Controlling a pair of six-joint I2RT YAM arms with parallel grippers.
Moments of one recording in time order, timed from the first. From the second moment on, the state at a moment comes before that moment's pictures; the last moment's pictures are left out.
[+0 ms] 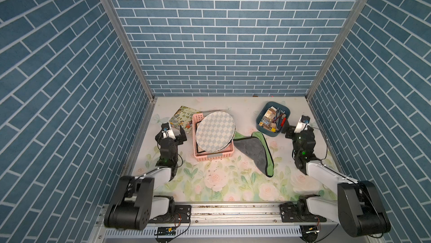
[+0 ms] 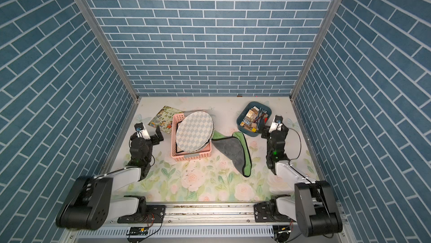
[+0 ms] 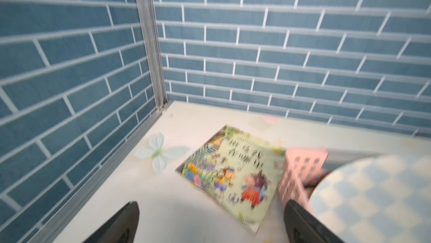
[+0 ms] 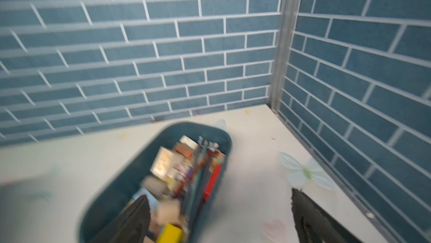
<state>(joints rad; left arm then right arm) -0.13 1.16 0.40 0.66 -0.33 -0.19 0.17 1.17 0.56 0.49 0.20 0.20</state>
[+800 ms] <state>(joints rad) -0.39 1.04 0.73 -0.18 -0.34 -0.47 0.64 1.80 1.21 0.00 -0.37 0.55</state>
